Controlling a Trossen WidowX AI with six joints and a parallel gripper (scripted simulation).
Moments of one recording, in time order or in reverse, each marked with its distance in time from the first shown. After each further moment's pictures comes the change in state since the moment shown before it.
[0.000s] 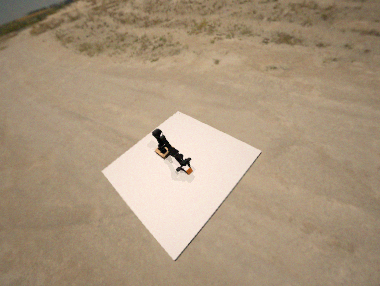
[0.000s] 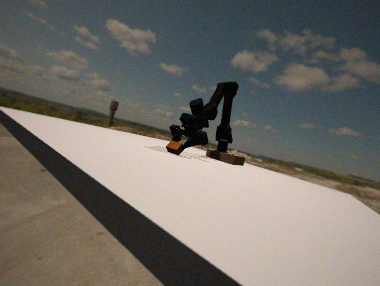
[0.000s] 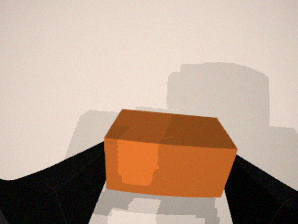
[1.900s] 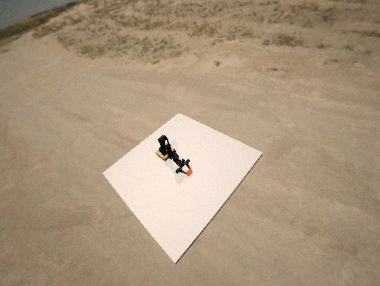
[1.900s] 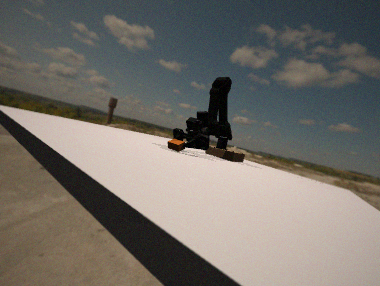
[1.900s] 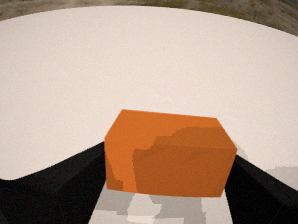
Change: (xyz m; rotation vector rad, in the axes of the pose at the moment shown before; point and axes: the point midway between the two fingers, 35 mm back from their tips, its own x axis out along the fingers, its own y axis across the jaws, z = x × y) arm -0.007 -0.001 -0.026 -0.003 -0.385 0.001
